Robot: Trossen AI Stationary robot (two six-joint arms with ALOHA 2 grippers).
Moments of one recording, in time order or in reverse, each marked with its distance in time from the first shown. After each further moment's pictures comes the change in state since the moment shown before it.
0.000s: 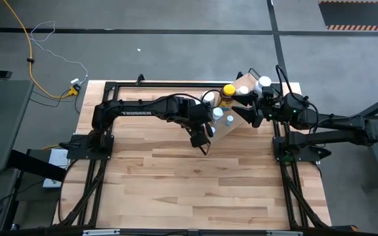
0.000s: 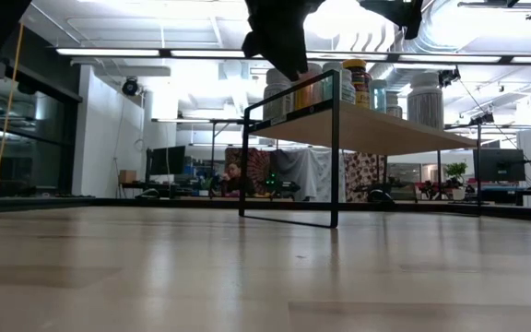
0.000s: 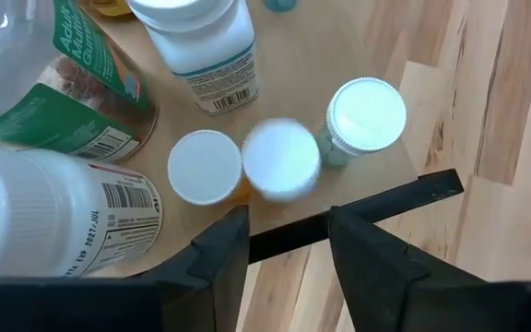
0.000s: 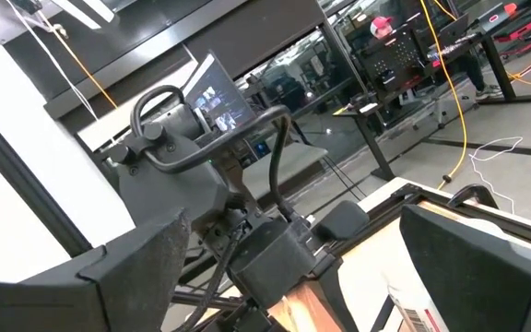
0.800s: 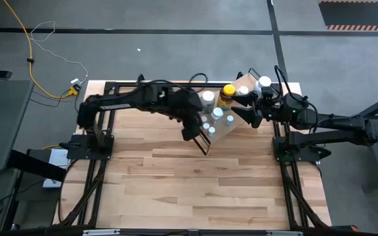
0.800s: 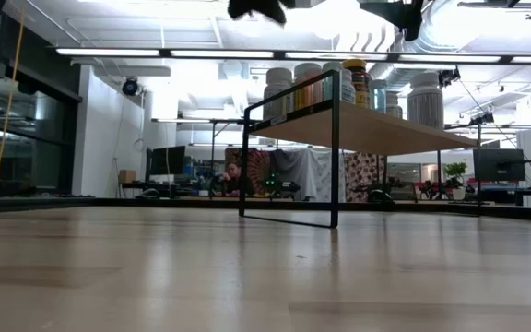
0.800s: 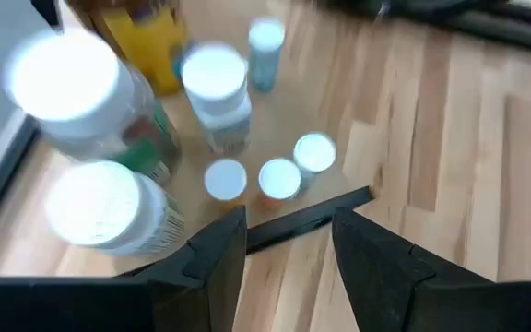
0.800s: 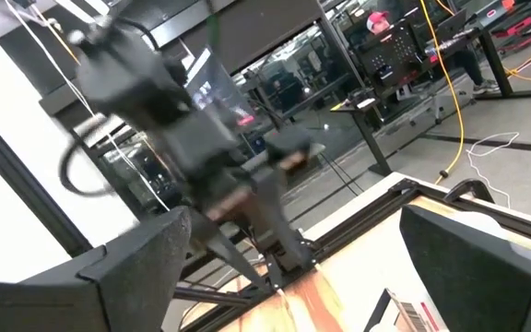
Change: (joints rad) left arm 0.012 -0.162 0.000 0.020 0.075 0.009; right arm 0.000 0.001 0.000 -0.015 0.000 0.000
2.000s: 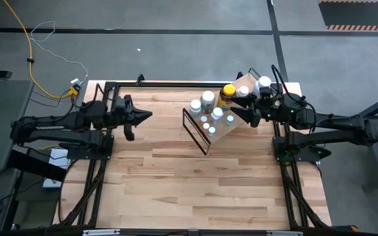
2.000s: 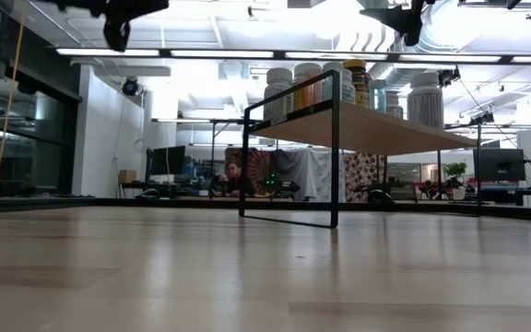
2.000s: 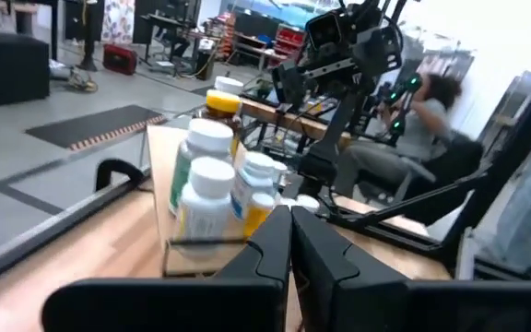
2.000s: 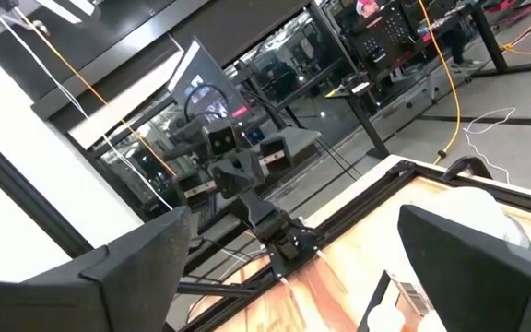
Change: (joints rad) left arm 0.057 -1.233 -1.466 1.112 -0.016 -0.069; right arm -0.003 0.008 0.000 -0.025 0.000 0.061
